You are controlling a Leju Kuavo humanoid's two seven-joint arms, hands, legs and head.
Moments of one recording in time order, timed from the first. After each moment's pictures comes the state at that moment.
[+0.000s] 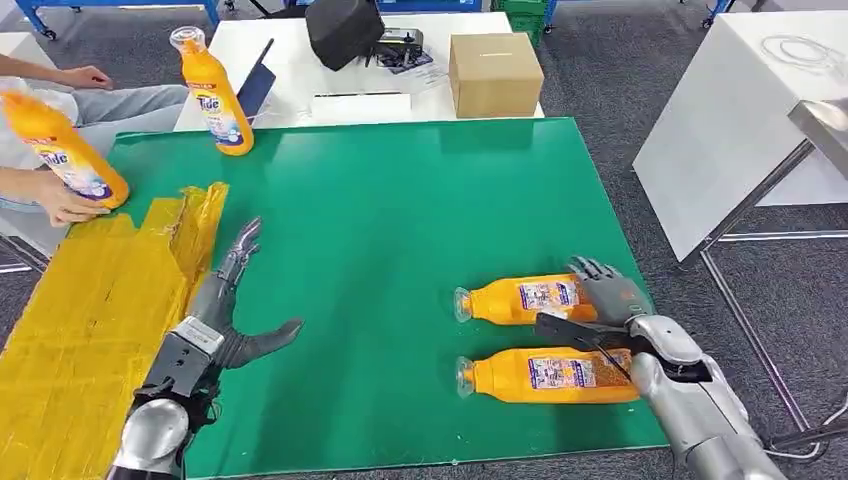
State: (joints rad) left arm -0.05 -0.03 -0.14 -1.66 -0.34 -0.06 -0.40; right arm -0.37 -0.35 0.31 -0.99 1.03 0.05 -0.09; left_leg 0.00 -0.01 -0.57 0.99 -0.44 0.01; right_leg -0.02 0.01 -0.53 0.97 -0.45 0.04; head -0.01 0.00
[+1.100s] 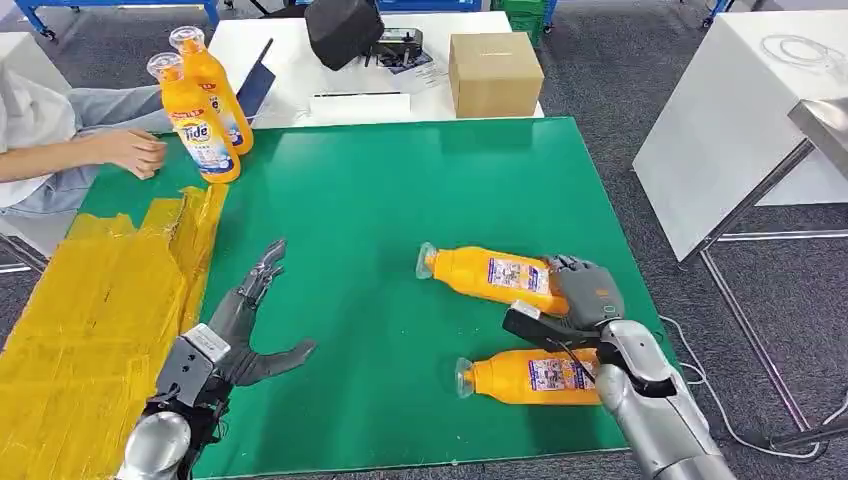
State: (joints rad) left arm 0.00 -0.03 -0.17 -1.68 -0.25 -0.18 -0.34; right arm -0.25 -0.23 0.27 -1.24 1.00 -0.16 -0.06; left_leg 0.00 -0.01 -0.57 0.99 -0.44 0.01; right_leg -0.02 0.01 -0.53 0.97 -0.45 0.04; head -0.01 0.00
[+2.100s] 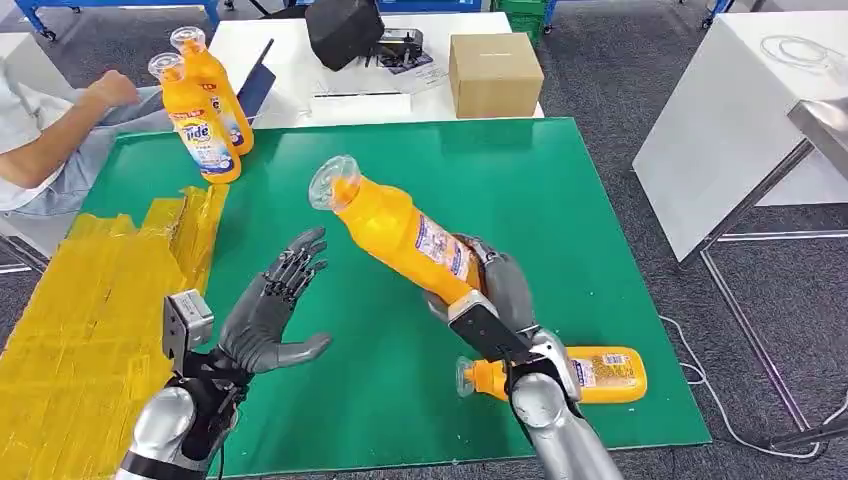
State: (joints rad) left arm -0.11 -0.03 -0.25 -1.64 0.11 -0.35 -0.23; right arm -0.17 0.11 0.32 -1.42 0.56 -0.13 -0.24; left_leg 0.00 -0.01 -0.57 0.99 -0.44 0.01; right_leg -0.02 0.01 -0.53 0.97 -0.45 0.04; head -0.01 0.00
